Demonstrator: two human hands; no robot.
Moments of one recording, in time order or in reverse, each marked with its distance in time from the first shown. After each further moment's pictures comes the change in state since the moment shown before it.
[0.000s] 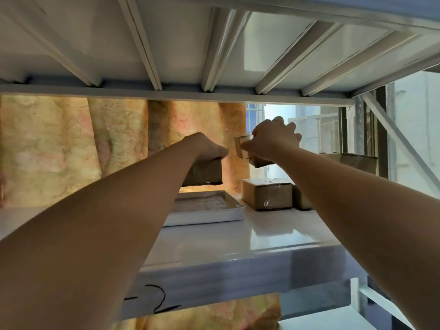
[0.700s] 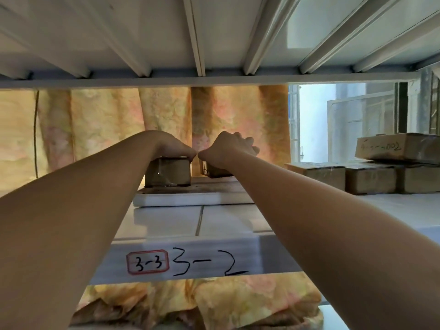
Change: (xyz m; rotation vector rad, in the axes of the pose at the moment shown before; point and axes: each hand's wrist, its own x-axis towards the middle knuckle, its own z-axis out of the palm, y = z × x) left_hand -0.042 -0.117 -0.077 0.169 -0.180 -0.347; right_hand -0.075 -0.148 0.051 0.239 -0.312 -0.110
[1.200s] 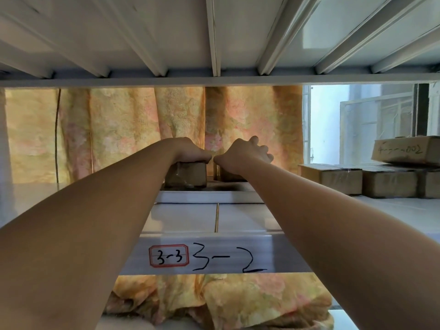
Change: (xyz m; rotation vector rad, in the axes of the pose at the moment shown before) left_hand 0.017 -0.016 0.010 -0.027 0.060 0.102; right_hand -0.009 -0.001 0.010 -0.030 -0.041 0.048
